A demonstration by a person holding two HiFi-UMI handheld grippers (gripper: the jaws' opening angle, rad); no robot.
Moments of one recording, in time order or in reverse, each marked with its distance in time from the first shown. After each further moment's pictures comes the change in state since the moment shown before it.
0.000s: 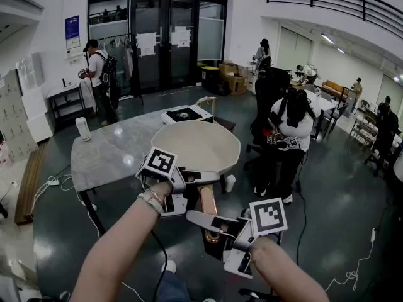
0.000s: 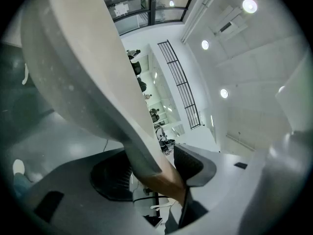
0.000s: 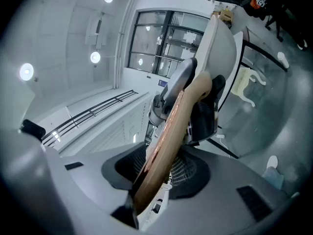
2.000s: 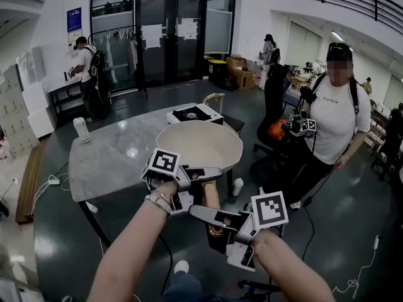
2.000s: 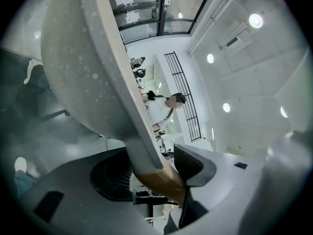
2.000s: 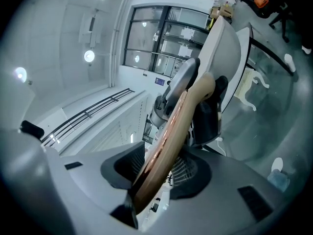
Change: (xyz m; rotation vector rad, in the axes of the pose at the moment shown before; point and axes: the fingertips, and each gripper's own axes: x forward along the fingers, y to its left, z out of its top) left arm 0.000 0.068 0.106 -0.062 -0.092 0.020; right arm 0.044 -0.058 0.089 0.005 0.039 -0.019
